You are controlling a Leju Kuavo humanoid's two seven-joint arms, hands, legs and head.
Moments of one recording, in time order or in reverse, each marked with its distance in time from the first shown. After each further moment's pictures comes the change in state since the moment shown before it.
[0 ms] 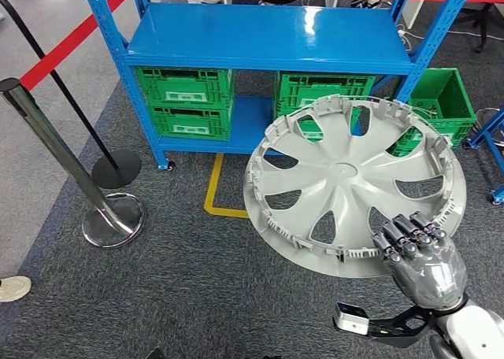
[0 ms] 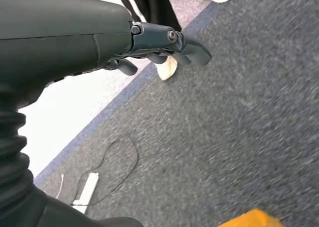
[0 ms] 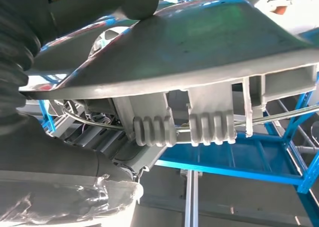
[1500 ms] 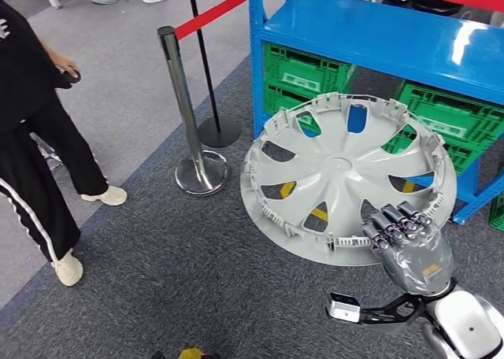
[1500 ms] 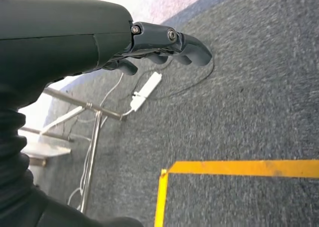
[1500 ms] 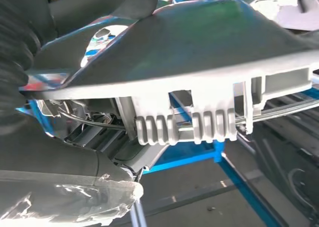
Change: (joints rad) left arm -0.001 -0.003 0.032 0.000 0.024 -0.037 0.035; right arm -0.065 -0.015 0.051 0.031 -0.013 0.026 0.021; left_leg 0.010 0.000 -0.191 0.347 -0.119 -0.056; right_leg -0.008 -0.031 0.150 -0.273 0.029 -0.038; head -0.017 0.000
